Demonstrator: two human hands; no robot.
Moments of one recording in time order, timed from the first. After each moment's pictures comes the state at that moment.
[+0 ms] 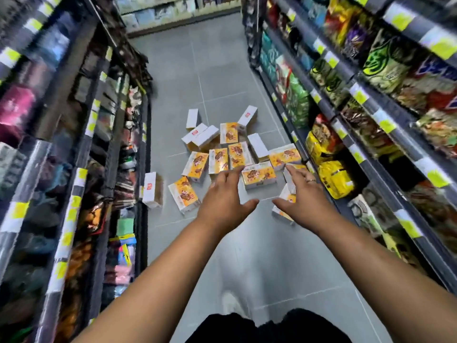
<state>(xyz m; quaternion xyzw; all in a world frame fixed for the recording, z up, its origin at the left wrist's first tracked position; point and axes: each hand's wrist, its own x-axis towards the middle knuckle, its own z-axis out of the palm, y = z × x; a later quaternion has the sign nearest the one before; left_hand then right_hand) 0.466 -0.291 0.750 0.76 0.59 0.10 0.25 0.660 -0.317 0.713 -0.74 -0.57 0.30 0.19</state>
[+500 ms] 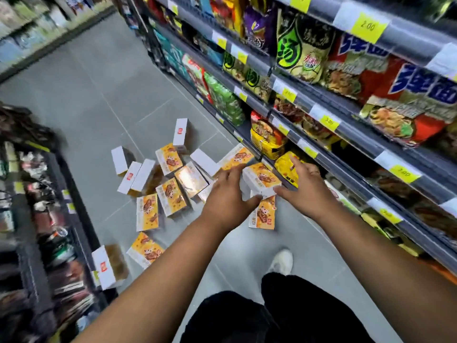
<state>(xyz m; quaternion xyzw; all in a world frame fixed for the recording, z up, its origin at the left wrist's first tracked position) 0.668 -0.070 0.684 0.85 0.42 0.01 0.33 0.840 -0.167 0.636 -0.84 -0.34 0.33 0.26</state>
